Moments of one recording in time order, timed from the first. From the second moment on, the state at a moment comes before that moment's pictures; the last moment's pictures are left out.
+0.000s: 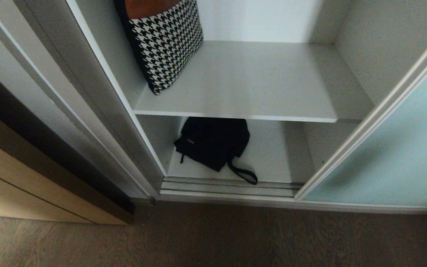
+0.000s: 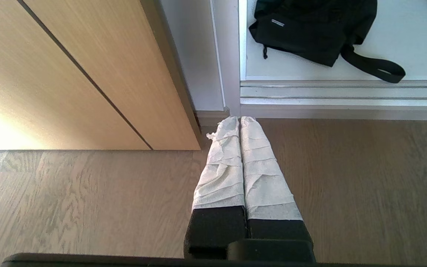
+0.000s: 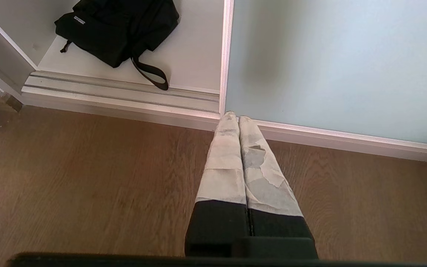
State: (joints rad) left arm 0.02 0.00 0.00 0.00 -0.01 0.10; right arm 0.01 0.00 0.00 0.00 0.01 0.00
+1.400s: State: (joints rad) left arm 0.02 0.00 0.00 0.00 -0.02 0.11; right arm 0.01 0.00 0.00 0.00 0.01 0.00
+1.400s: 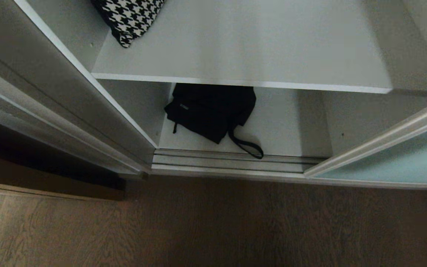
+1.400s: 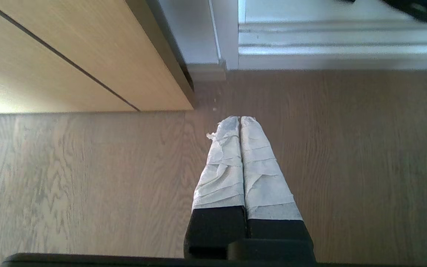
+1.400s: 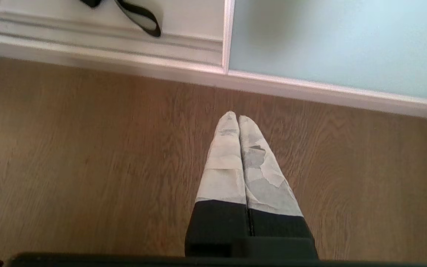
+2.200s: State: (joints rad) left arm 0.02 0.00 0.00 0.00 -0.02 0.11; right arm 0.01 0.00 0.00 0.00 0.01 0.00
